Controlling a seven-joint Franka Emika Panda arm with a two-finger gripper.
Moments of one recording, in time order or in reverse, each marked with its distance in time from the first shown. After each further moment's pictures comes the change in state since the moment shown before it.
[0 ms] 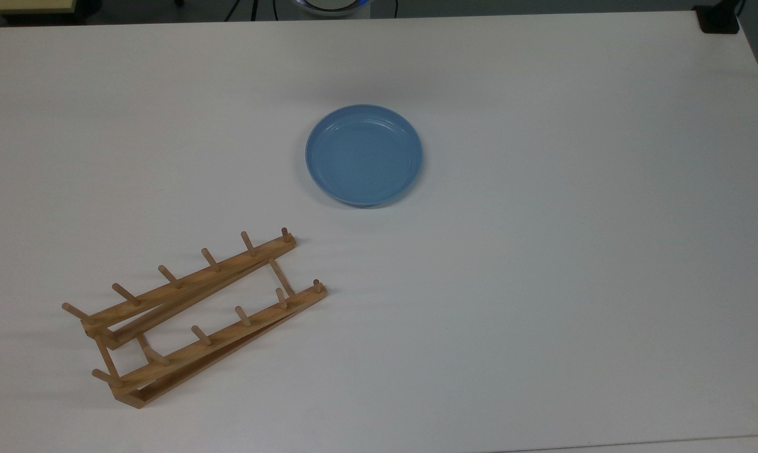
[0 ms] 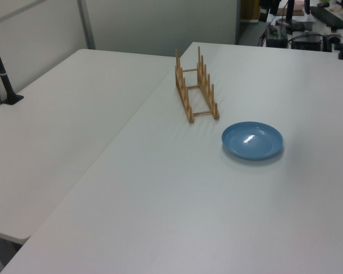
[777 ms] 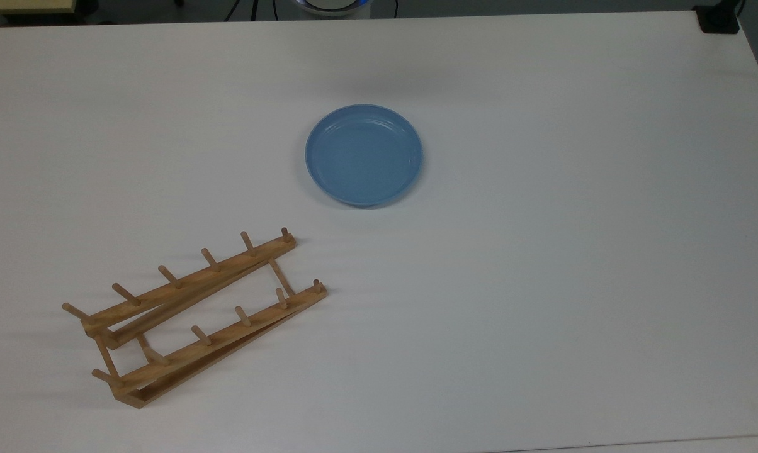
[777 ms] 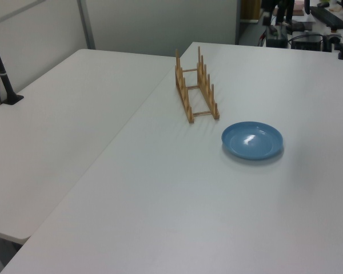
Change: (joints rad) arm -0.003 -0.007 0.001 0.015 0.119 -0.136 0.124
